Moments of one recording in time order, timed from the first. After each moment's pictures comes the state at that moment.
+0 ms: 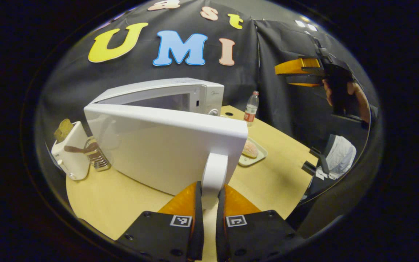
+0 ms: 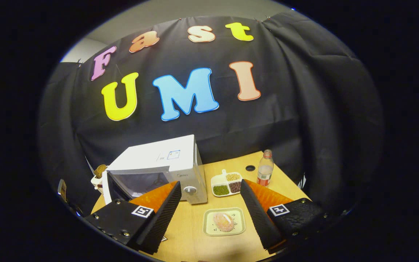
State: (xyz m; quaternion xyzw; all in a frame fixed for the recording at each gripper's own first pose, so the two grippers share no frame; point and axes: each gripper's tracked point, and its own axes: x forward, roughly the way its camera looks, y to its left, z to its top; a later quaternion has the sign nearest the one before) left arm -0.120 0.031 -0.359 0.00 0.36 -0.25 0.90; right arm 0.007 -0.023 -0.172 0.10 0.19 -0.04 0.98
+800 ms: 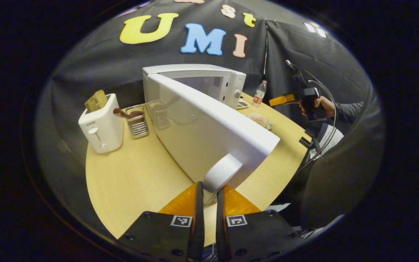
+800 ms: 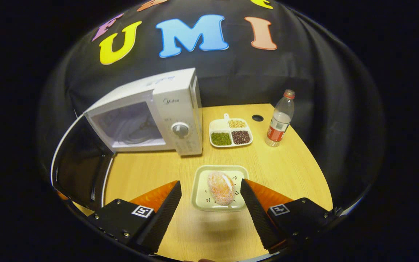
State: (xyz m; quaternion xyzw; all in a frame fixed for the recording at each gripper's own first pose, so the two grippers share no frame) left arm -0.202 0.224 -0.358 -0.03 0.42 -0.26 0.87; right arm 0.001 -0.004 -0.344 0.01 0.40 0.00 0.92
